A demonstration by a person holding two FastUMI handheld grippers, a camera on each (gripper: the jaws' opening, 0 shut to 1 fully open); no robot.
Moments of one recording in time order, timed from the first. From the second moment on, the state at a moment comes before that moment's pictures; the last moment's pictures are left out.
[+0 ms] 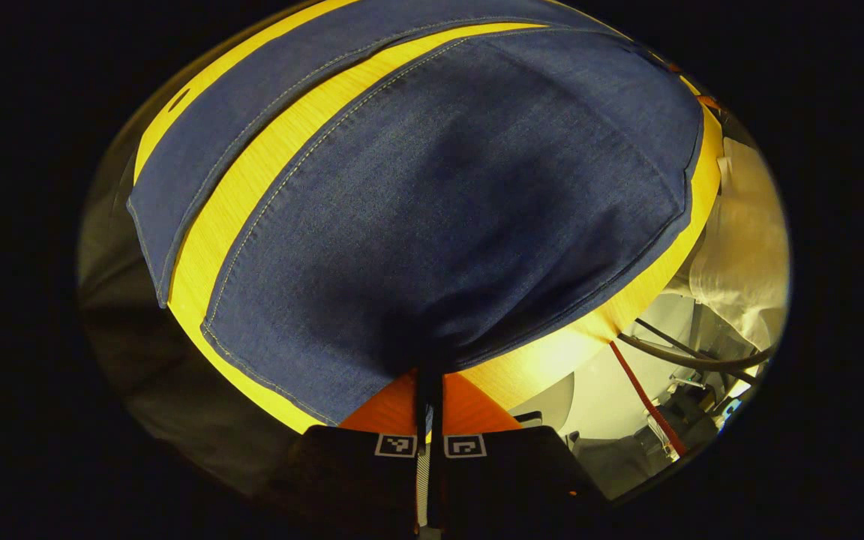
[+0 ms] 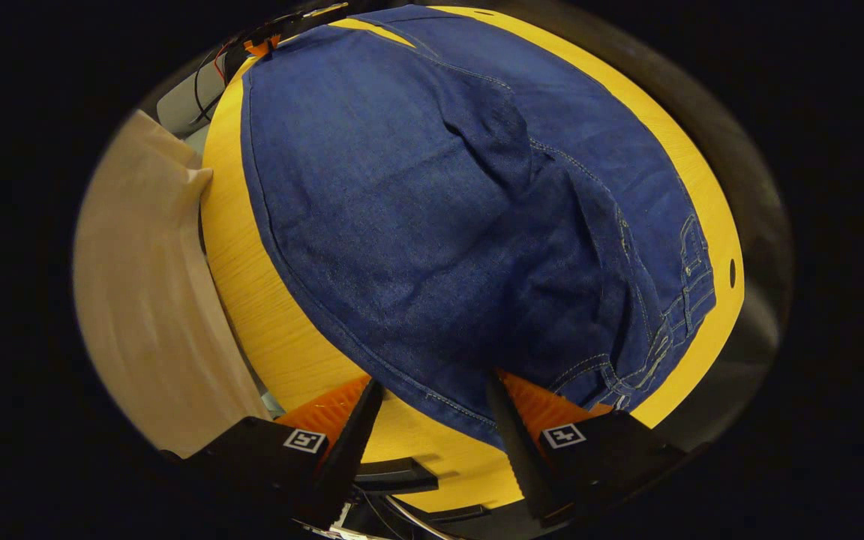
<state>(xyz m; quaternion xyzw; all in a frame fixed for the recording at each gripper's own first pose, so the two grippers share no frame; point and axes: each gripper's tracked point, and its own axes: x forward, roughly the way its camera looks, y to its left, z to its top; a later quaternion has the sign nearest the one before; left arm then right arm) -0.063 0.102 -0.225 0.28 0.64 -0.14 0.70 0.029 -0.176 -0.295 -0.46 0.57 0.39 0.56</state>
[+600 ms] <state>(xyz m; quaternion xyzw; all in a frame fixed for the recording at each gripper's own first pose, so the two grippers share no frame) -0.061 0.103 -0.224 0.28 0.64 -0.14 0.70 0.030 -0.160 -0.290 -0.45 0.57 0.34 0.60</state>
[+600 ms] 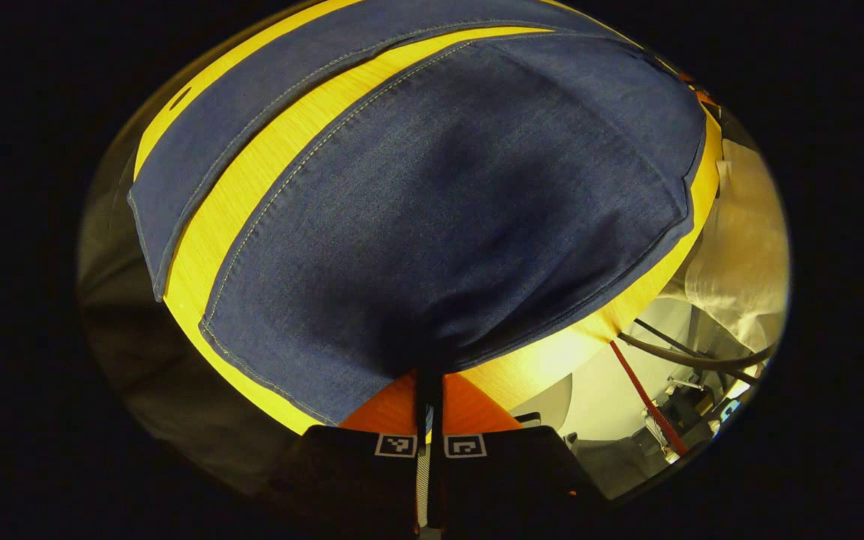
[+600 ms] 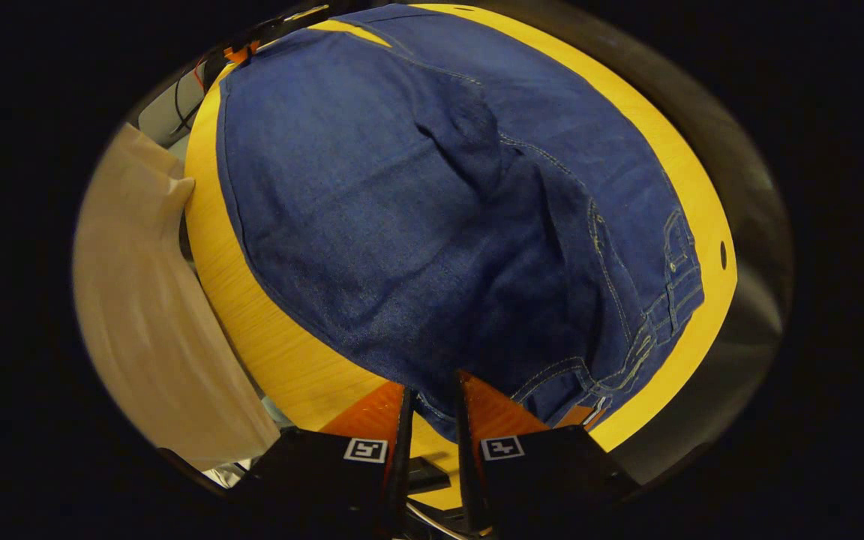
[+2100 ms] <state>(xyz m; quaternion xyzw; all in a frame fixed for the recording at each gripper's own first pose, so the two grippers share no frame) -0.010 0.070 -0.129 -0.09 0.39 0.01 0.91 0.073 -0.131 -0.209 -0.12 0.49 0.01 0.86</state>
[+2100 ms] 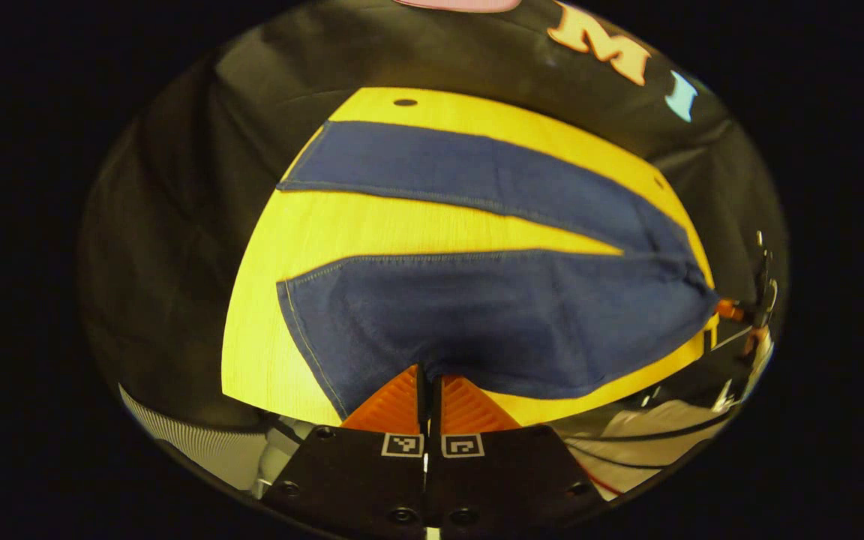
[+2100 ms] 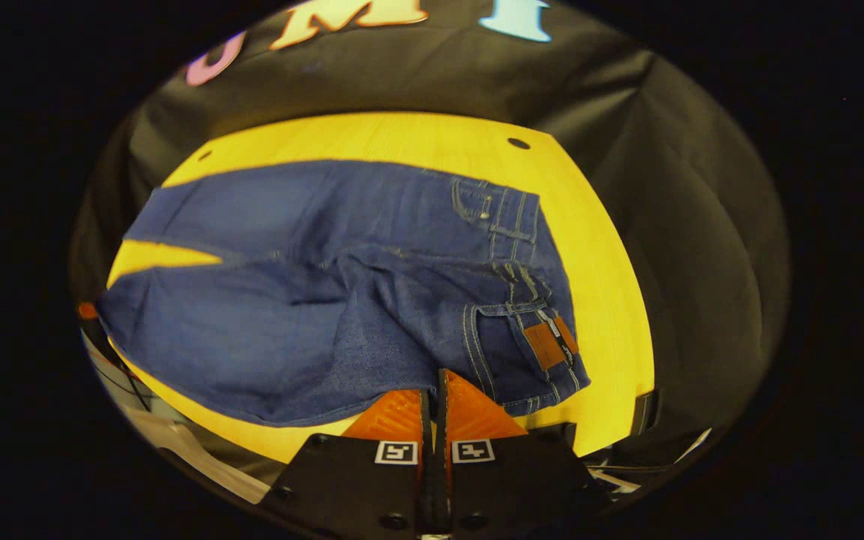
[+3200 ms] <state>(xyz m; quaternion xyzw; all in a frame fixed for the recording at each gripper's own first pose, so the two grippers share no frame) 0.166 0.146 -0.007 -0.06 0.43 0.06 0.90 0.233 -0.079 -0.155 -0.04 0.53 0.04 0.85</state>
